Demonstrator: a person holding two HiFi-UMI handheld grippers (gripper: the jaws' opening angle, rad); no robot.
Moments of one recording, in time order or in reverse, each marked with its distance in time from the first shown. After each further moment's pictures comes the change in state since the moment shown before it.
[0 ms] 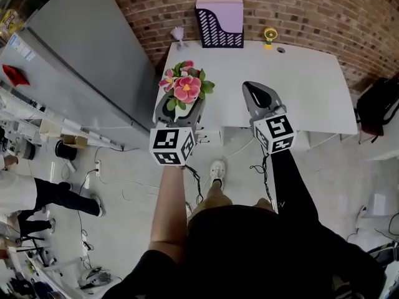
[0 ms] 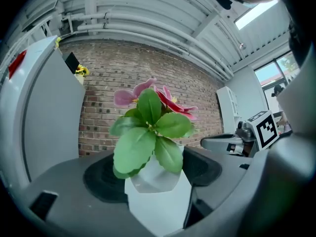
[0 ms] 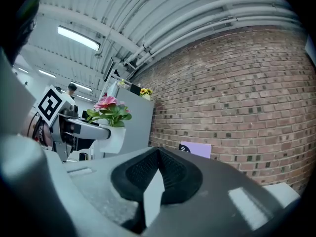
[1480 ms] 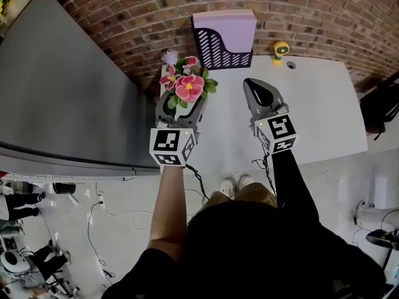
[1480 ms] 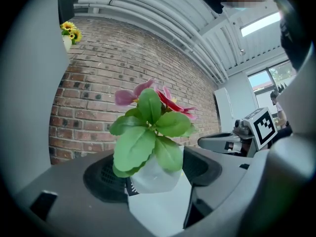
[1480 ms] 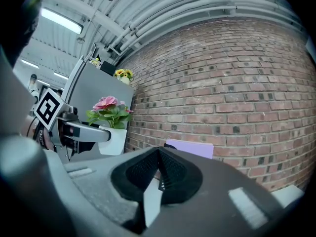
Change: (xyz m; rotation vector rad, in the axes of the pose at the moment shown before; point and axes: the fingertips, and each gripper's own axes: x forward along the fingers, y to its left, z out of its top) left arm 0.241 0.152 -0.010 -0.009 0.002 -0.173; right arm 0.240 -0.109 -0.039 0.018 0.061 -0.139
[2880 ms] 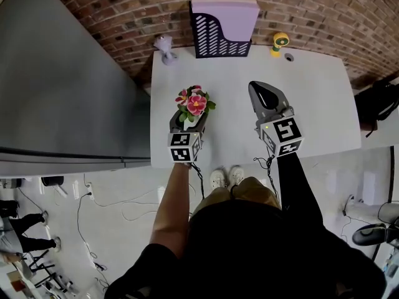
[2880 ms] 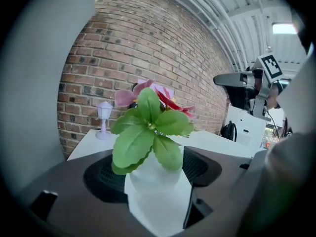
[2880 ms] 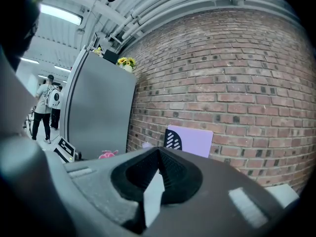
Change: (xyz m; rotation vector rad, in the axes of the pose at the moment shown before) left arm -0.001 -0.005 -0.225 -0.205 0.324 0.049; right arm -0.016 0.000 -0.041 -0.030 0.131 0.027
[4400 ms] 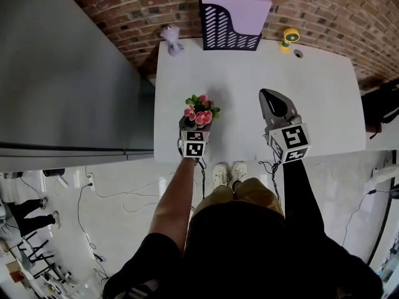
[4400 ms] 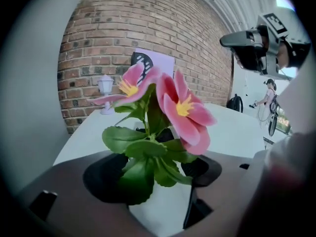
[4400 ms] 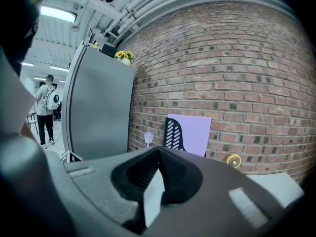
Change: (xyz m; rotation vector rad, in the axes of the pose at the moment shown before) left arm 0.022 0.019 -0.108 0.092 0.235 0.079; right arm -0.013 0.007 -0.043 0.041 0.076 -0.008
